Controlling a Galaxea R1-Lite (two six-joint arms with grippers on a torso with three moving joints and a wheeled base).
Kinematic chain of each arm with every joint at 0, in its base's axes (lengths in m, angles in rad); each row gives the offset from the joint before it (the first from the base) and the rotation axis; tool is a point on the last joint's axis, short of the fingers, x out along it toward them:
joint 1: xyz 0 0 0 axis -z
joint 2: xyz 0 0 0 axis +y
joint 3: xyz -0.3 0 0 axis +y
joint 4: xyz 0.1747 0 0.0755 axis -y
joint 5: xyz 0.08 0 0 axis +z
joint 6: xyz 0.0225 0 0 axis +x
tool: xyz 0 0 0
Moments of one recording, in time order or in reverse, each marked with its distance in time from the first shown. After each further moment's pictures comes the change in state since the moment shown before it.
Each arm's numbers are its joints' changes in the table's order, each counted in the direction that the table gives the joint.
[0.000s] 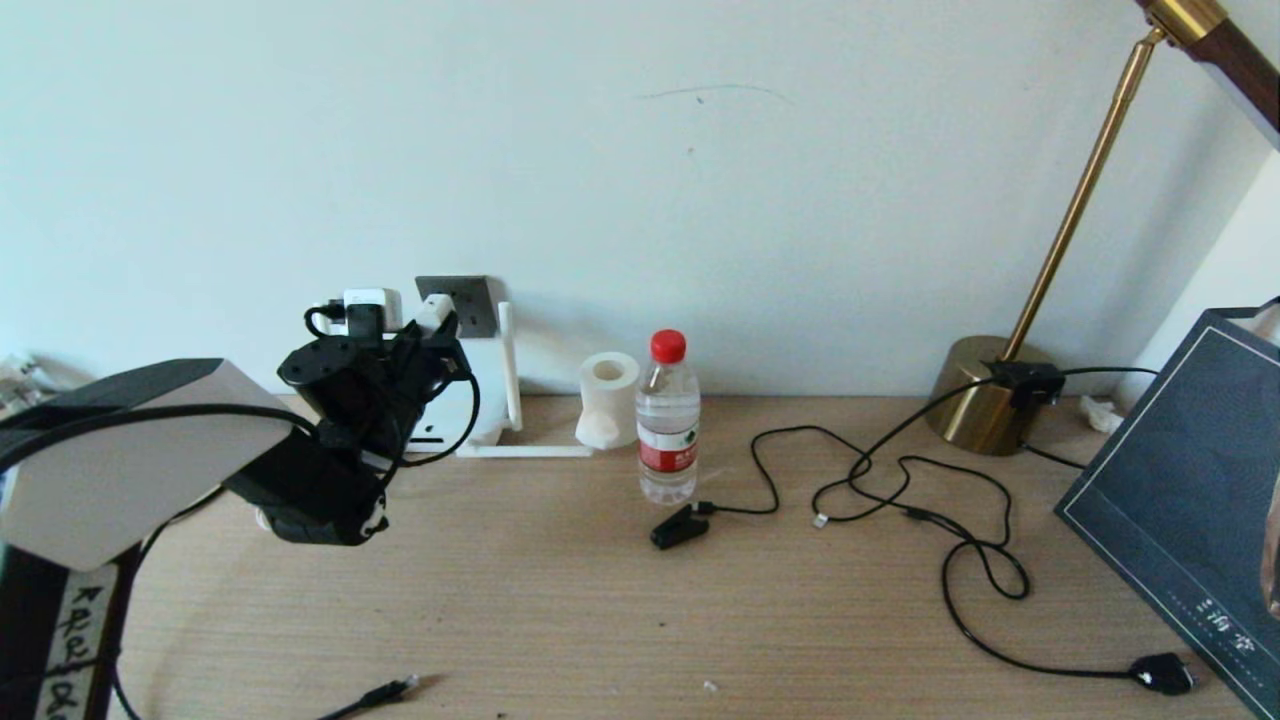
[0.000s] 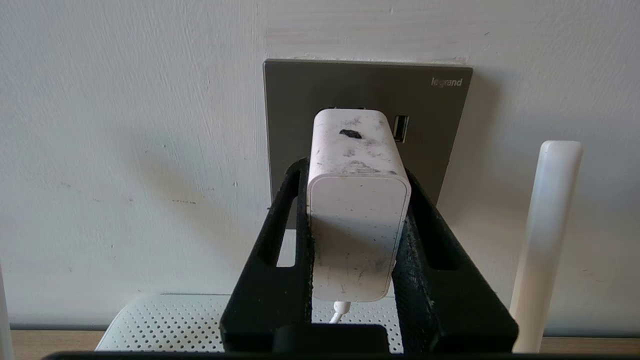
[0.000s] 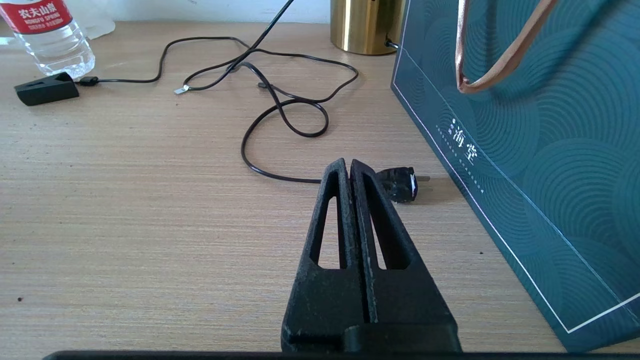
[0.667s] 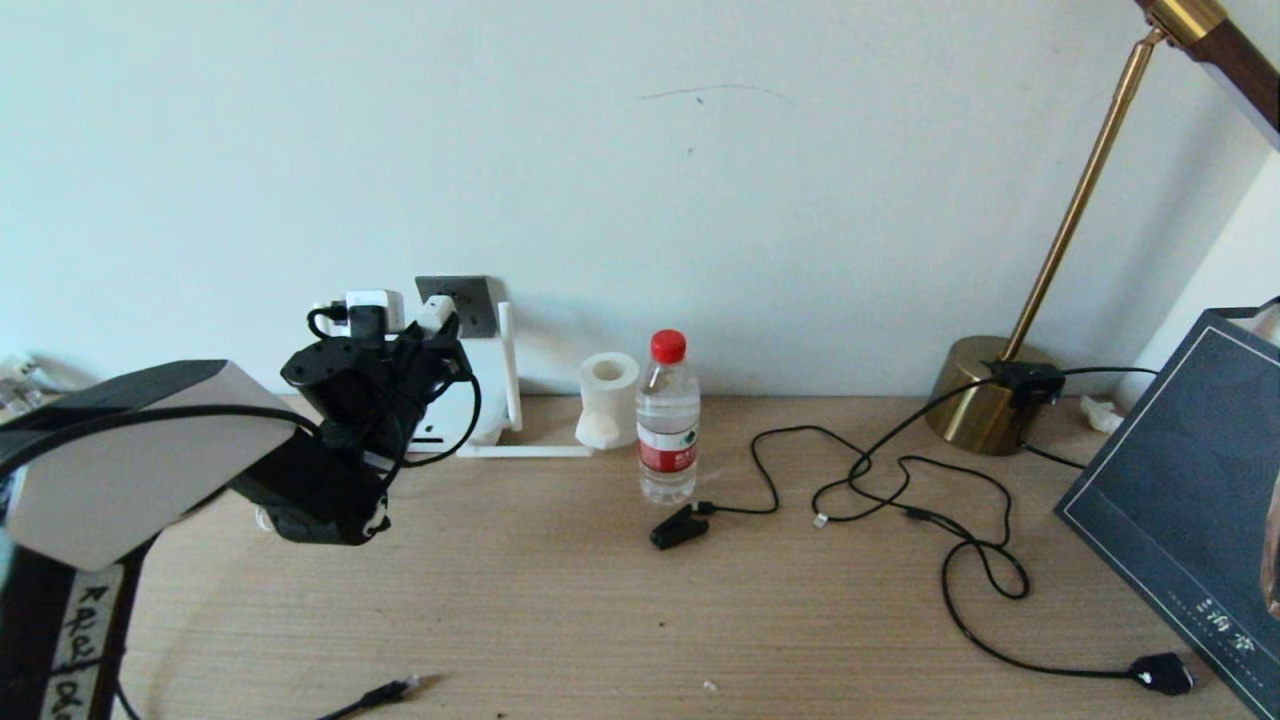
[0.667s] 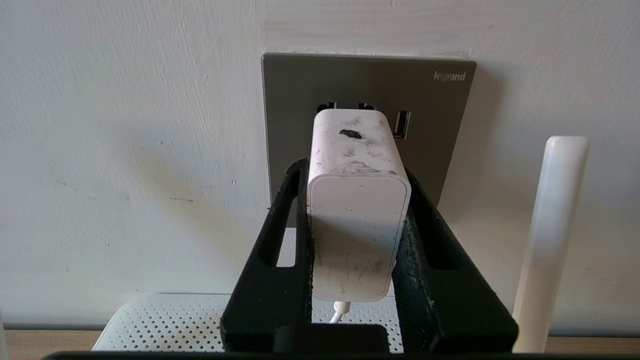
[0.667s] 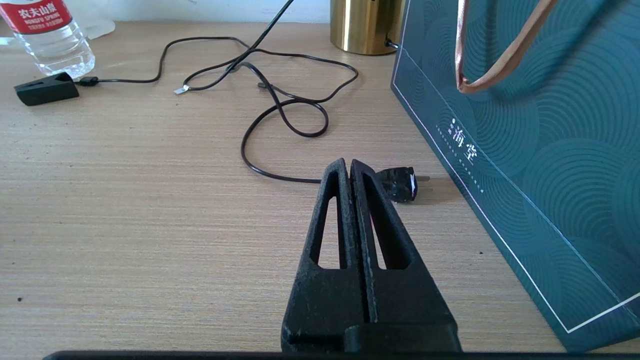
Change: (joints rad) left arm 0.000 0.011 -0.011 -0.004 0.000 0.000; right arm 0.000 0.000 0.000 0.000 0.000 0.000
